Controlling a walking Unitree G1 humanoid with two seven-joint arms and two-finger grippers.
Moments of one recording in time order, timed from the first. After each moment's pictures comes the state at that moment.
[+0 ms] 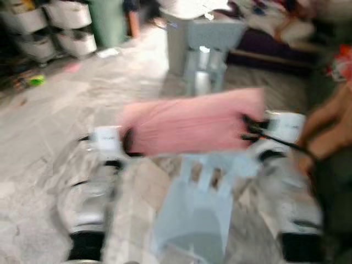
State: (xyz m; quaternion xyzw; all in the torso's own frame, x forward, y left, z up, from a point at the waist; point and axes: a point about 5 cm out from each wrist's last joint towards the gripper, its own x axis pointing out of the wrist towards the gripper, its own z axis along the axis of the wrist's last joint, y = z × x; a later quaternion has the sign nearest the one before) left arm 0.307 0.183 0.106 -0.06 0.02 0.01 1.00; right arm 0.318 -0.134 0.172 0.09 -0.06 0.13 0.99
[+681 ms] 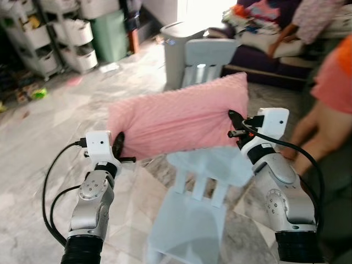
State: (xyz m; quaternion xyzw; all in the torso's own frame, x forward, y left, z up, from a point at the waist) left arm 0.310 0.167 0.106 -0.07 0.02 -0.02 1.00; right arm 0.314 -0.152 0.171 0.08 -0.06 0.11 0.99
